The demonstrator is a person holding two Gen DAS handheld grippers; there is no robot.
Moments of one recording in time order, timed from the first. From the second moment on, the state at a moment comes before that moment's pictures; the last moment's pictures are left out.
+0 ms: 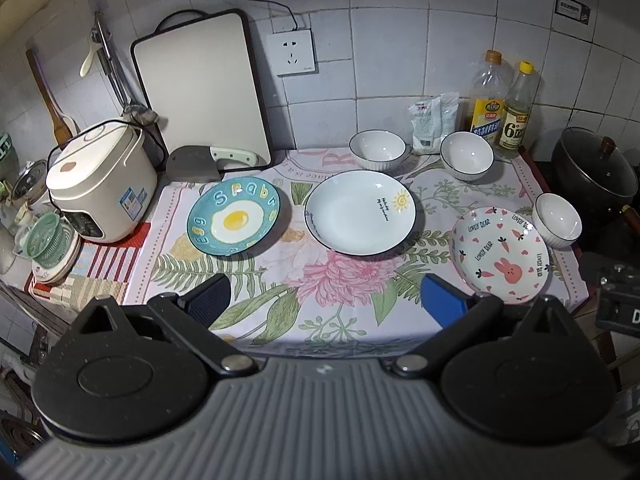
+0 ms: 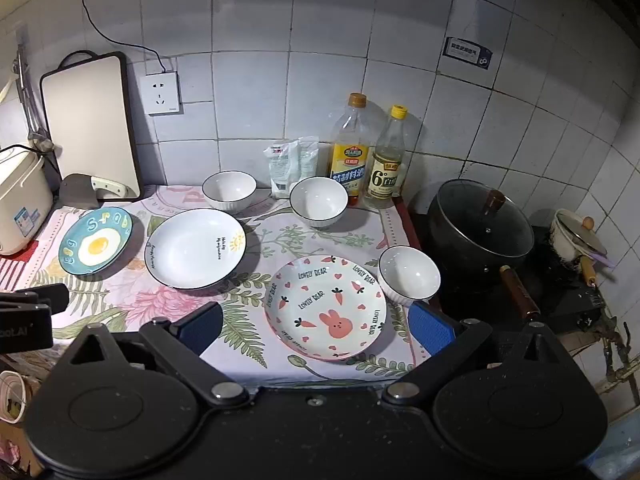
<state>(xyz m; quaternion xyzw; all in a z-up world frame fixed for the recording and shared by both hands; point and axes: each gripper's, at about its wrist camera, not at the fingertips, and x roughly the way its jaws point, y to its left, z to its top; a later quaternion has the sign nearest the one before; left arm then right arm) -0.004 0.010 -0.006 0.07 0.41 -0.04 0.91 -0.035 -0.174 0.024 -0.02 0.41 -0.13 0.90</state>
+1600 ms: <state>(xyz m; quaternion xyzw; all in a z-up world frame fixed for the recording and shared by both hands) 0.000 0.024 -0.016 0.03 0.41 -0.06 0.91 -0.029 -0.188 0.012 0.00 0.40 -0.09 0.91</state>
